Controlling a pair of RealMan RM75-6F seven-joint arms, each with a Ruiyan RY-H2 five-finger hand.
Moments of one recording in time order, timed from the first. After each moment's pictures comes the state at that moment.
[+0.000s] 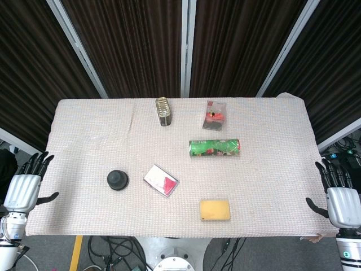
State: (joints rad) left arm -0.16 -1.18 -0.05 -1.57 1.46 1.41 0.08; right arm 0.06 -1.12 0.07 -1.60 -1.50 1.51 -0.05
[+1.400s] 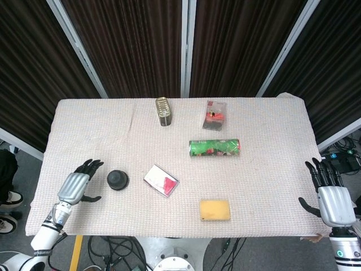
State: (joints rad) left arm -0.34 -1.41 -0.05 -1.44 1.45 1.13 -0.04; right arm 0.08 -1.11 0.06 -1.66 -1.53 1.50 -0.10
